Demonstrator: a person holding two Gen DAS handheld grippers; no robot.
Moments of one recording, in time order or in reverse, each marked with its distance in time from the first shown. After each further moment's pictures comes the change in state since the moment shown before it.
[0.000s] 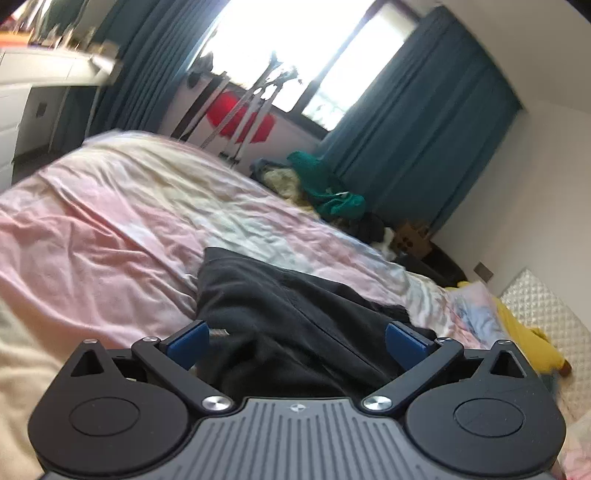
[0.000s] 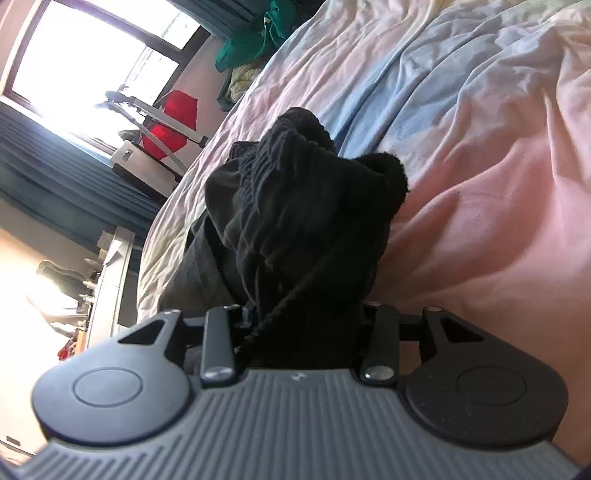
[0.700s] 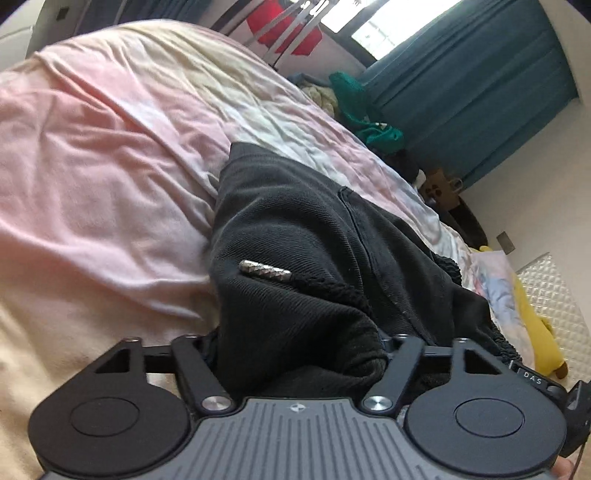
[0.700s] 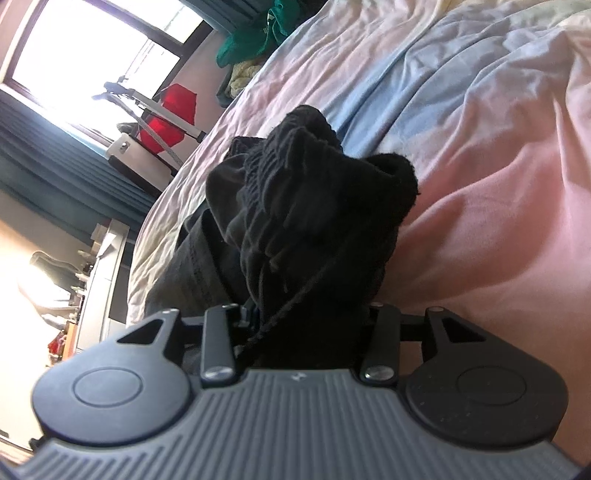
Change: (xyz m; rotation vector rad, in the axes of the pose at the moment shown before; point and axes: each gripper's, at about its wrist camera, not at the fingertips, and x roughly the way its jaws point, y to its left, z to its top) left arm 0.090 0.039 -0.017 -0.130 0.246 0.019; right arm 0.010 -0.001 0.003 -0.045 0.002 -0.009
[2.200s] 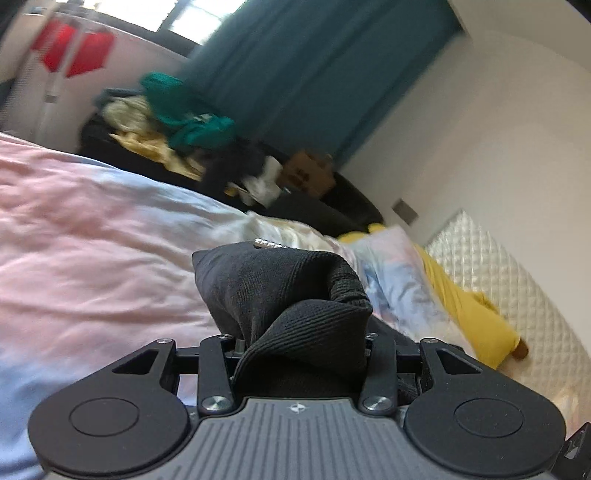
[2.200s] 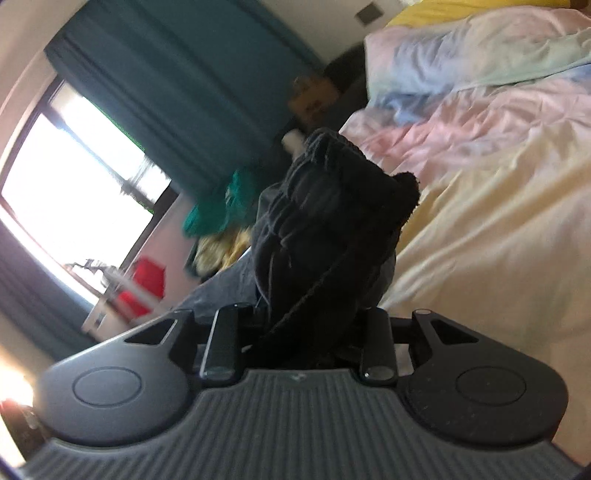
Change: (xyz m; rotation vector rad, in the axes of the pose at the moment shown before) left arm 0.267 -0.416 0.019 0.303 -0.024 -0.288; right arm -0.097 -0.156 0.295 0.046 -0.454 -0.051
